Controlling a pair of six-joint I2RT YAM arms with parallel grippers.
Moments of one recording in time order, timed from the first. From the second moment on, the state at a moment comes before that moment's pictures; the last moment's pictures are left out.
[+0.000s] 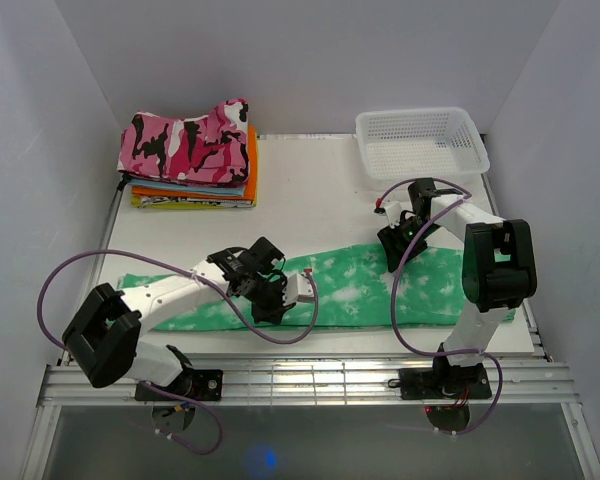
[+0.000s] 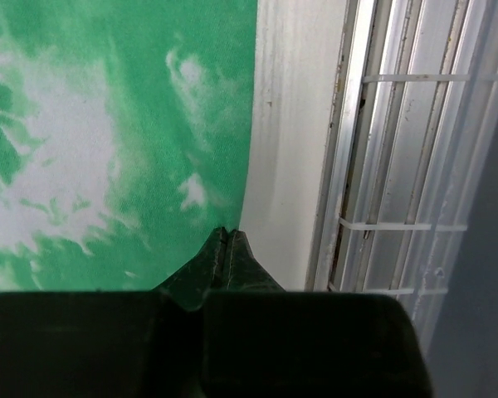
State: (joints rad) left arm -0.81 1.37 0.83 -0.65 0.48 0.57; right arm 0.14 1.81 1.18 -0.83 -0.38 -0.55
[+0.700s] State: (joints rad) left arm -0.79 1.54 0.81 -0.59 0.51 0.50; right arm 0.13 1.74 1.16 -0.87 -0.35 -0.60
